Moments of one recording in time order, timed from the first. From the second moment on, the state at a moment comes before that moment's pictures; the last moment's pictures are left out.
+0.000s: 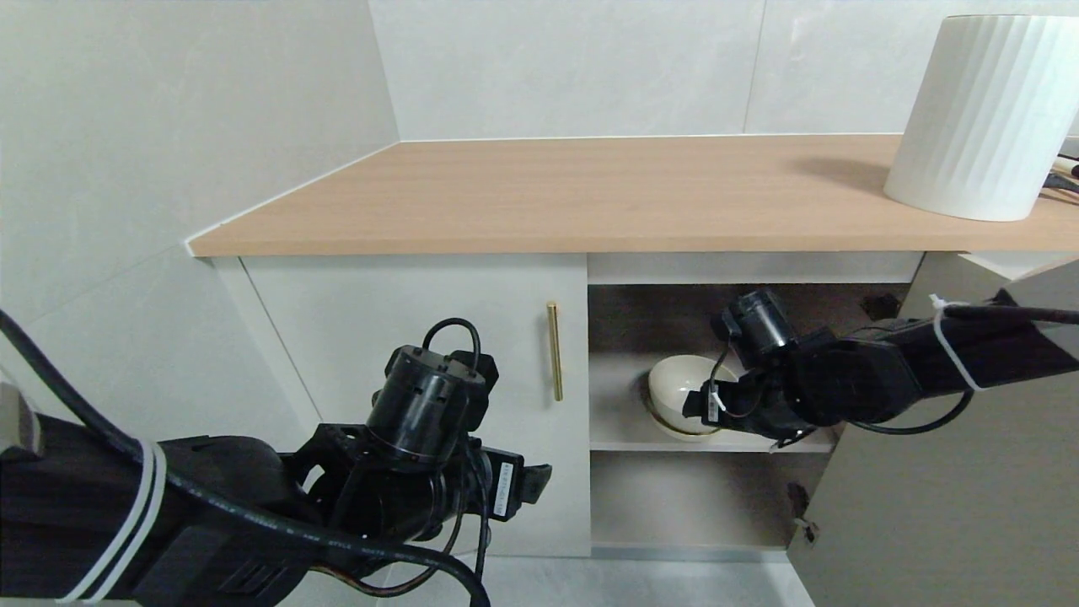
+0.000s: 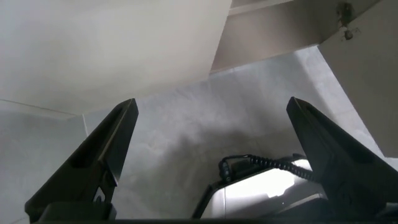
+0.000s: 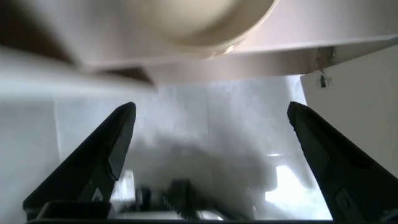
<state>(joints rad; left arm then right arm) -0.69 1.79 -0.78 -0.29 0.25 -0.31 0.50 2.04 -1.23 0.08 -0.29 0.54</state>
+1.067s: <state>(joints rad) -0.65 1.71 -0.76 -0.29 0.28 -0.32 0.60 1.58 -0.86 0.29 -0.16 0.47</state>
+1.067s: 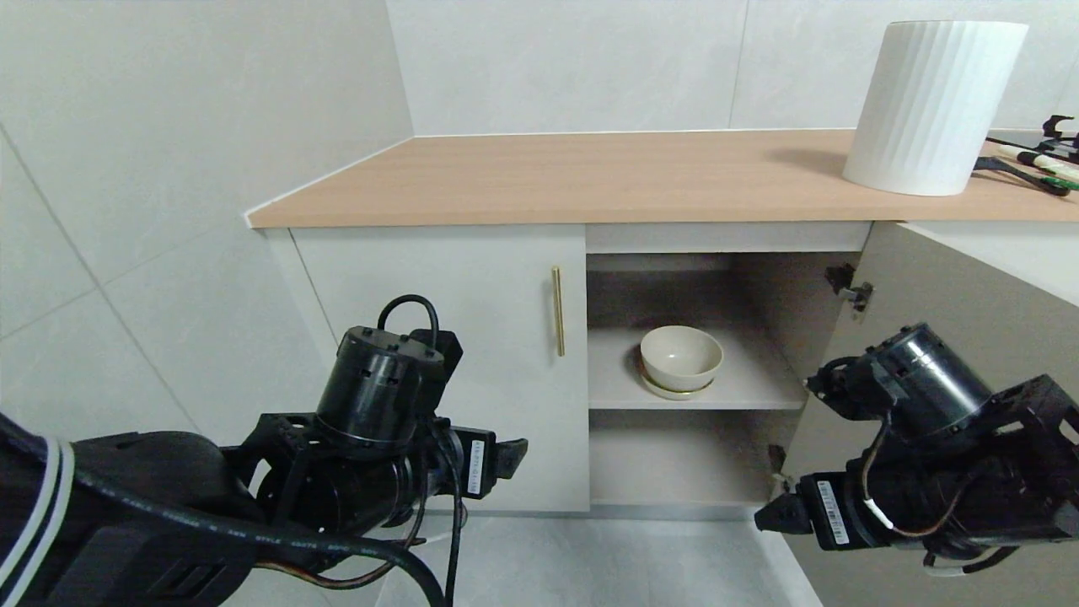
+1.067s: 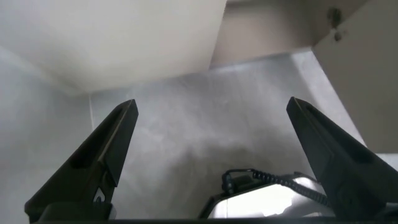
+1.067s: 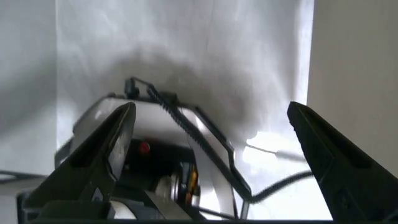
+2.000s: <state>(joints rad) -0.65 1.71 -0.75 -0.30 0.29 -0.31 0.61 1.52 -0.80 0.29 -0.16 0.49</state>
